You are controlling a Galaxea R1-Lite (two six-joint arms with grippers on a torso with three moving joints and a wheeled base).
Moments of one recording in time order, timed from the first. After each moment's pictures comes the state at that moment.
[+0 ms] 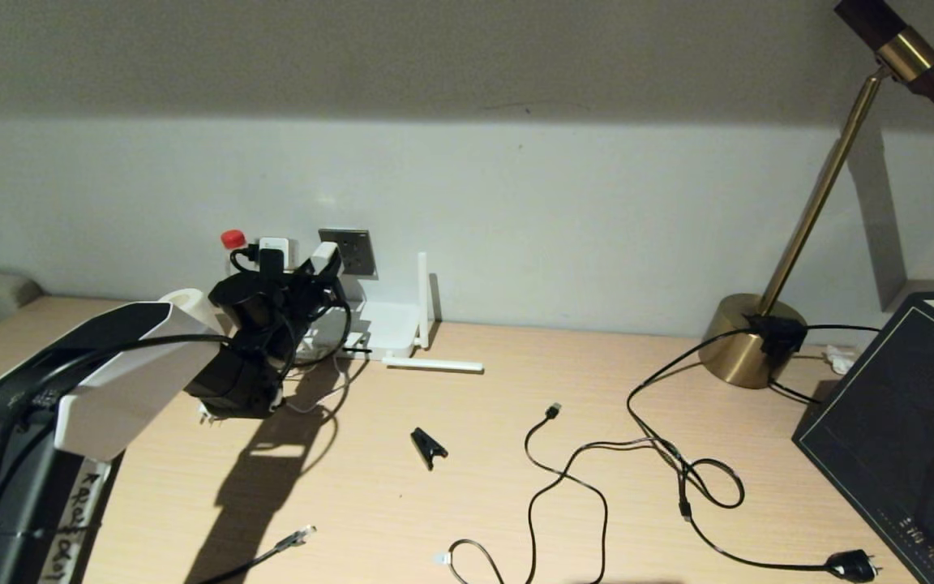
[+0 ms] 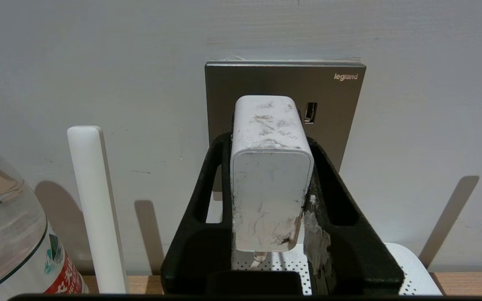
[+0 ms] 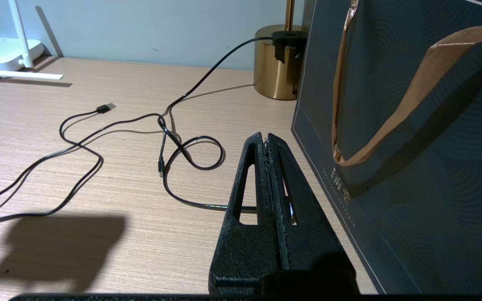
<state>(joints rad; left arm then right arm) -0.10 2.51 -1.48 -1.36 -0.06 0.04 -0.01 0.00 0.00 -0.09 0.00 0.00</state>
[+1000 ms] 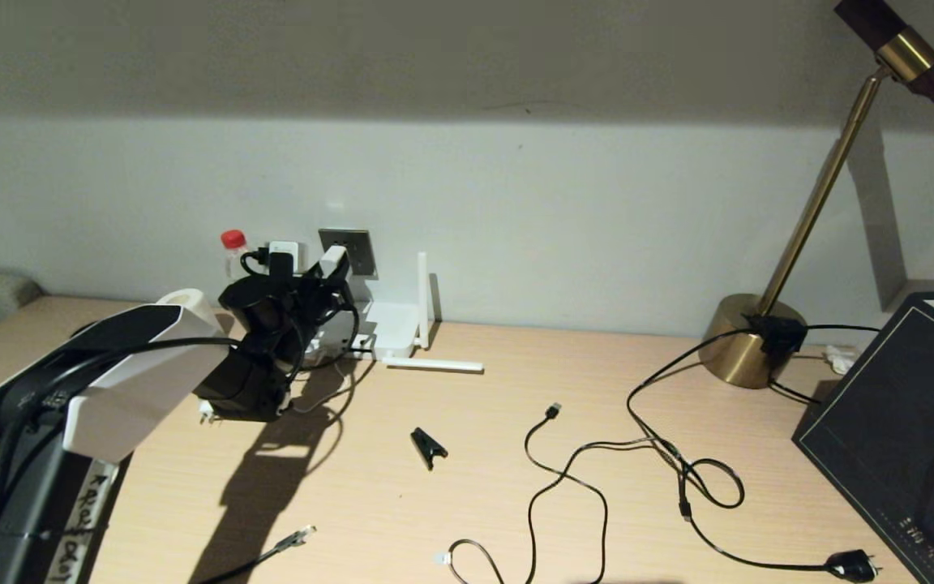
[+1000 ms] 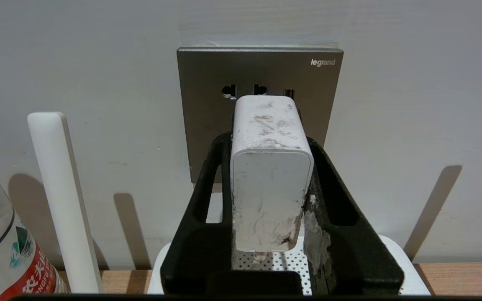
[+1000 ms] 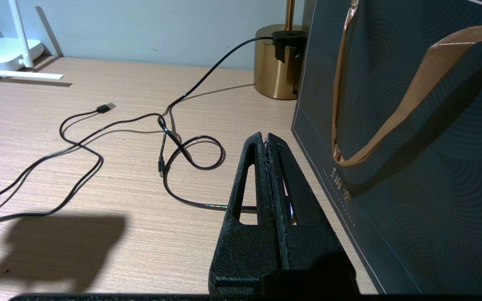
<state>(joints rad) -0.12 2.52 -1.48 -1.36 -0.05 0.04 -0.01 0.00 0.00 -0.09 0.00 0.00</state>
